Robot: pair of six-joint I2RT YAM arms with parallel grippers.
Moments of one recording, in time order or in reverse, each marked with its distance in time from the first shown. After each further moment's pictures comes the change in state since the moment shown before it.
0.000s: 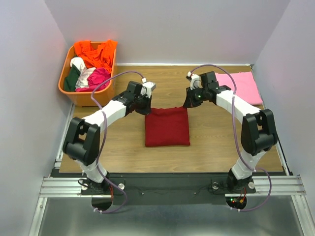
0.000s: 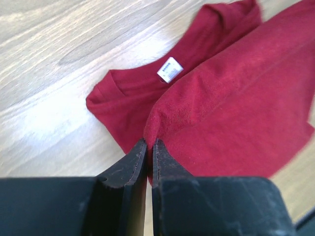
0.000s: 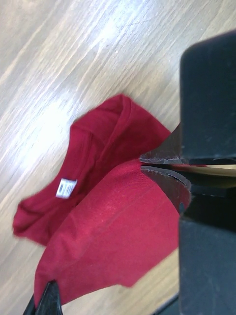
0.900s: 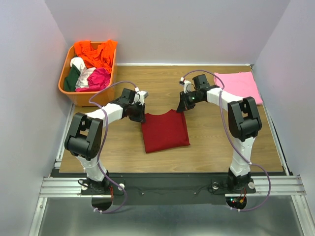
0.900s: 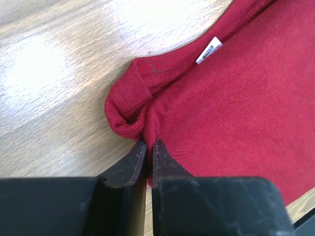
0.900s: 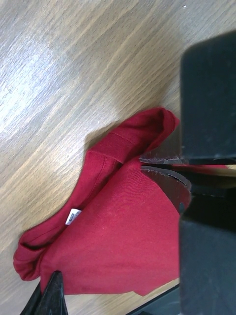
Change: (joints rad) left arm 0.097 0.105 -0.111 0.034 0.083 -0.027; right arm 0.000 0.312 0.129 0.011 -0.177 -0.027
